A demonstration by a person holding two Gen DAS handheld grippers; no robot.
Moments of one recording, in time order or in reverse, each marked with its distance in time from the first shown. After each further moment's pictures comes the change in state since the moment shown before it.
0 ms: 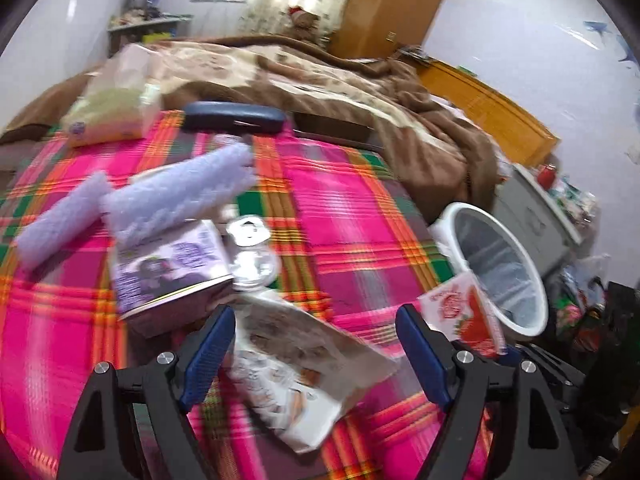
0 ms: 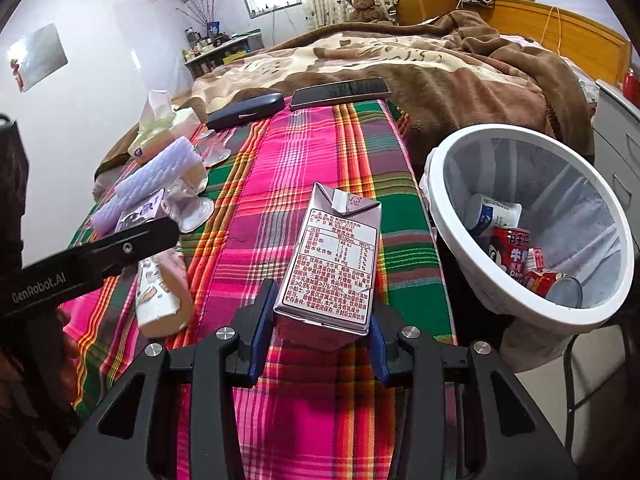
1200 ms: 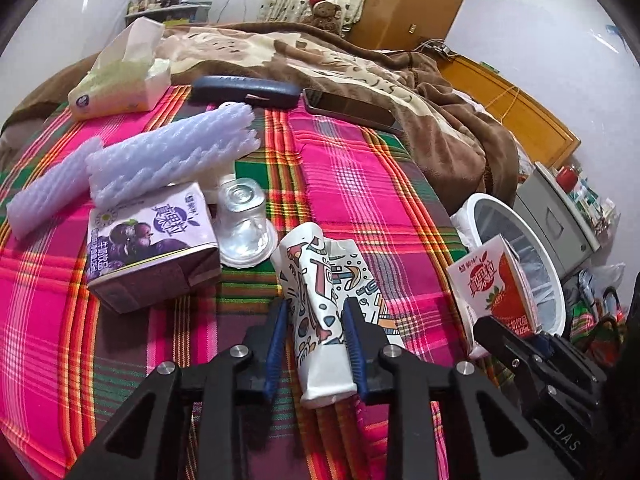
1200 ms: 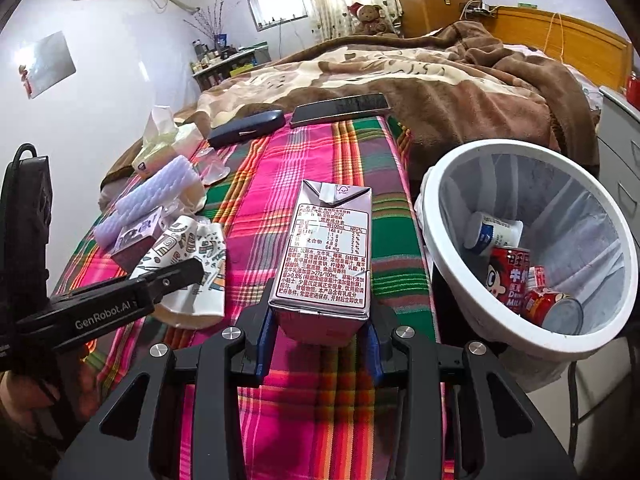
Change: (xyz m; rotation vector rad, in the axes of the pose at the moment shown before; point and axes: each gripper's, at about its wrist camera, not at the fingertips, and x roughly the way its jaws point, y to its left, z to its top) left arm 0.032 -0.009 -0.011 -0.046 0.049 0.027; right arm -0.002 -0.014 0.007 -0.014 -0.052 0.037
